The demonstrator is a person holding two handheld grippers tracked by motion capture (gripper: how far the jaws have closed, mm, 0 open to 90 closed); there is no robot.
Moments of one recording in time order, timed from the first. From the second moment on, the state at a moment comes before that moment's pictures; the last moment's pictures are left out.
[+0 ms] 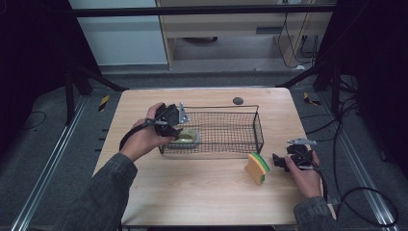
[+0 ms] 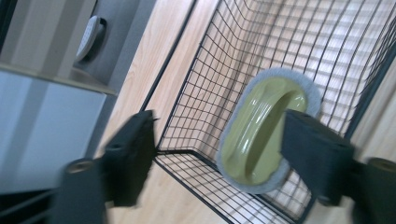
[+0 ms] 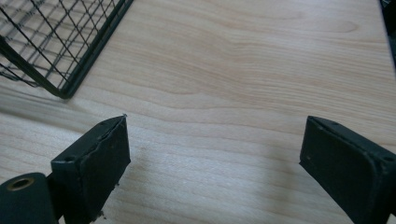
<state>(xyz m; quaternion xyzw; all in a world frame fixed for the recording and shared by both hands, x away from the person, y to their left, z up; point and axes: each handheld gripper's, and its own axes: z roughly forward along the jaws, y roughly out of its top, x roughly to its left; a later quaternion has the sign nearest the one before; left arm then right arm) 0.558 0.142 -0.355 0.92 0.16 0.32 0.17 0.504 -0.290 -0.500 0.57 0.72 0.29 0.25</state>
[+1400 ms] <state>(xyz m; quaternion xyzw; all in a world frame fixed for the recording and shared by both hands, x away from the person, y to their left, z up) 0.497 0.270 -0.495 0.84 0.43 0.19 0.28 0.409 -0.253 -0.437 0.52 0.80 0.23 0.16</state>
